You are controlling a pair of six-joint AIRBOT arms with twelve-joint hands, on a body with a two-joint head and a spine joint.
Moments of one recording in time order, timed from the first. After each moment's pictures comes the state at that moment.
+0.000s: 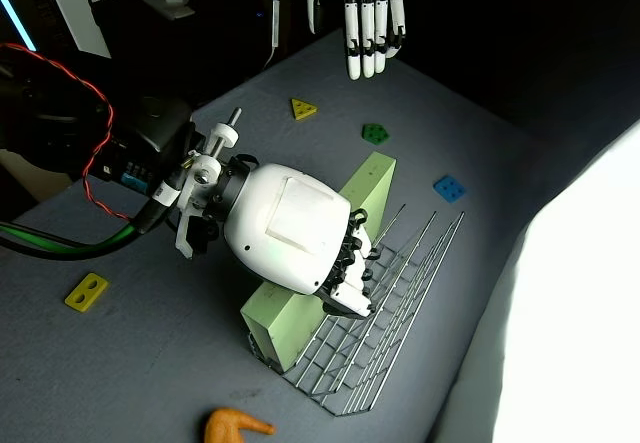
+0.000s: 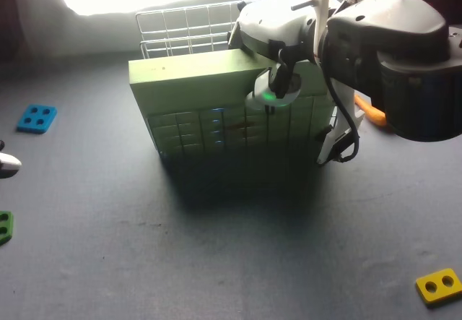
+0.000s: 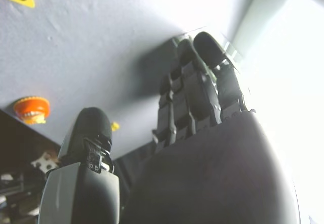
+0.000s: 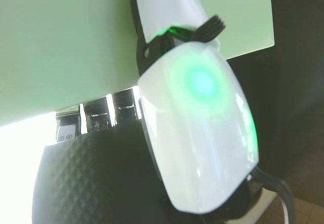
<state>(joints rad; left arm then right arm) -0.16 -0.20 0.72 2.95 -0.84 -1.57 -0.14 -1.42 1.22 1.61 0.51 -2.44</state>
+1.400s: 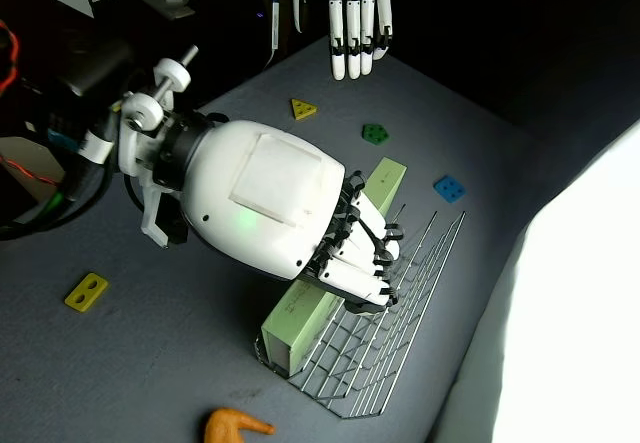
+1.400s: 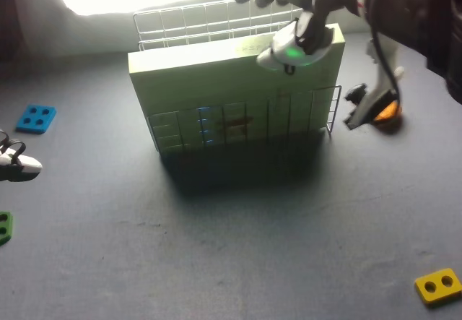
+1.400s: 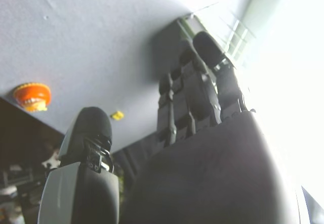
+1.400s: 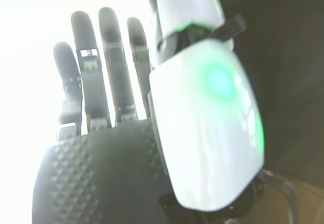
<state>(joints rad) -0.18 -0.20 0.68 2.94 -0.85 -1.57 -0.03 -1.25 1.02 1.52 0.54 -2.47</state>
